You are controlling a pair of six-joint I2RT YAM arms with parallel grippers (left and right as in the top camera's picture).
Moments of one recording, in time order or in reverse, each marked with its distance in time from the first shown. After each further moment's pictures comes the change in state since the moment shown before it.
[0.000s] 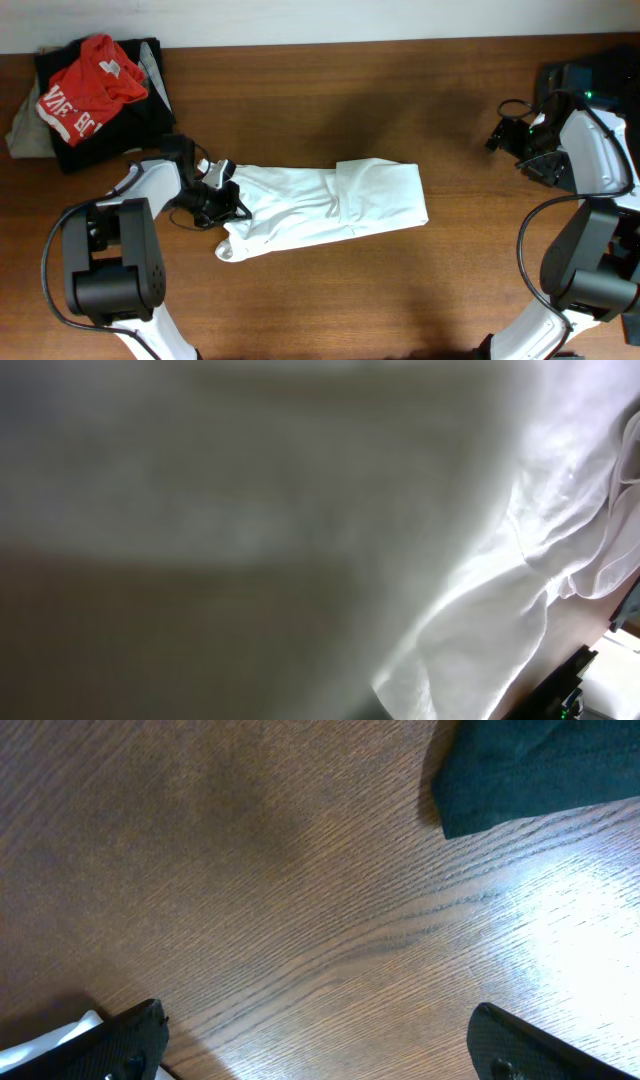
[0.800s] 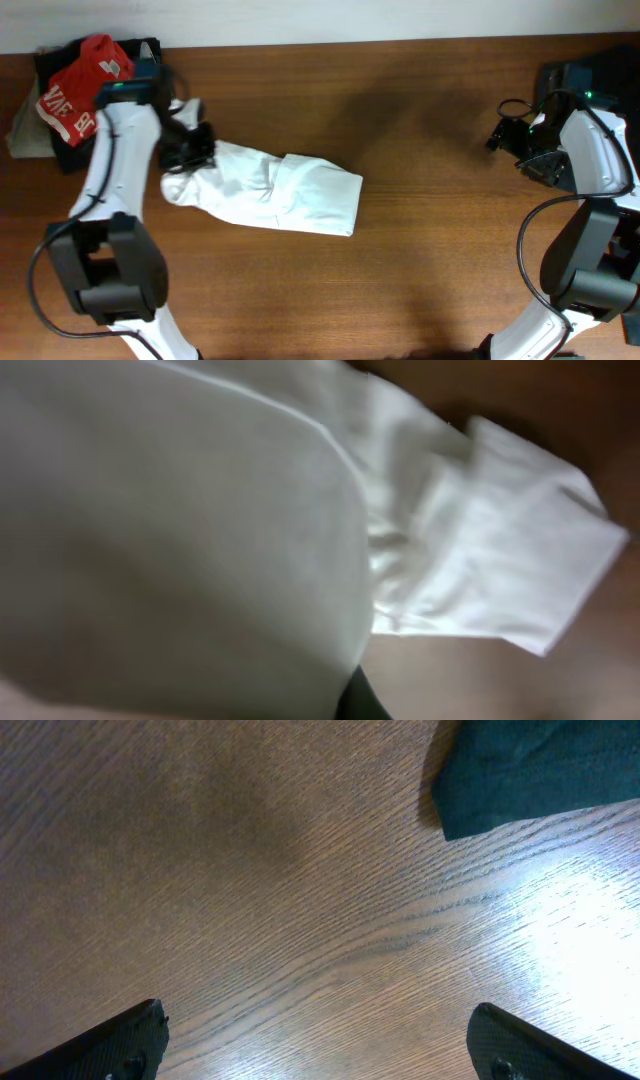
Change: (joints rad) left arm -0.051 -0.007 0.586 -0.469 -0.323 -0.093; right arm 0.000 0.000 0.001 0.002 0.000 0.000
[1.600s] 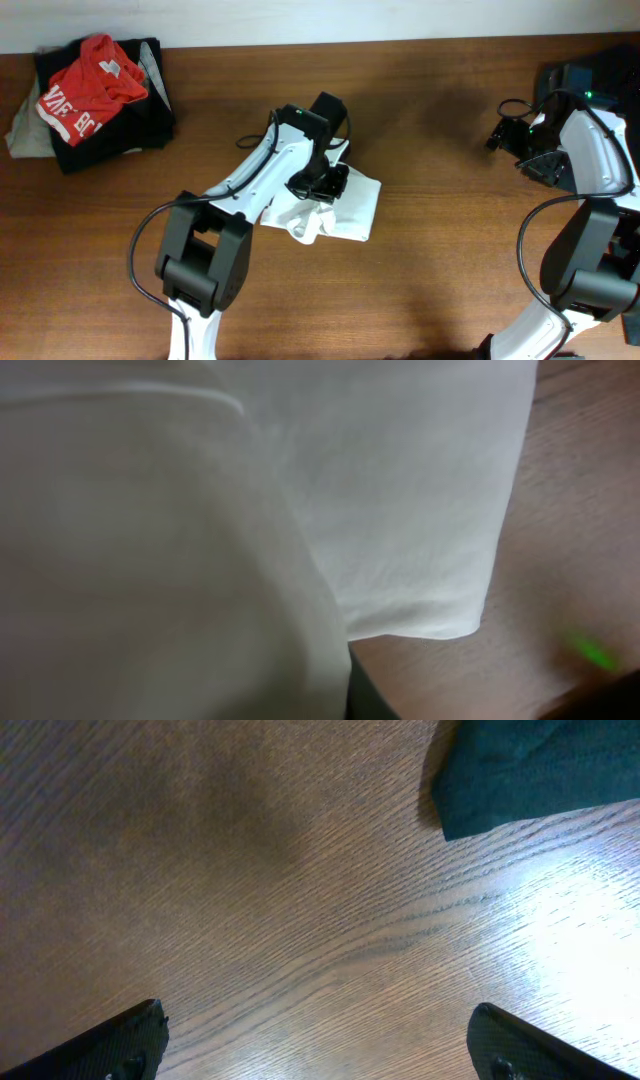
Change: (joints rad) left arm -0.546 0.160 0.000 0.119 -0.003 -0.066; right arm 0.000 0.000 0.000 0.000 0.000 0.000
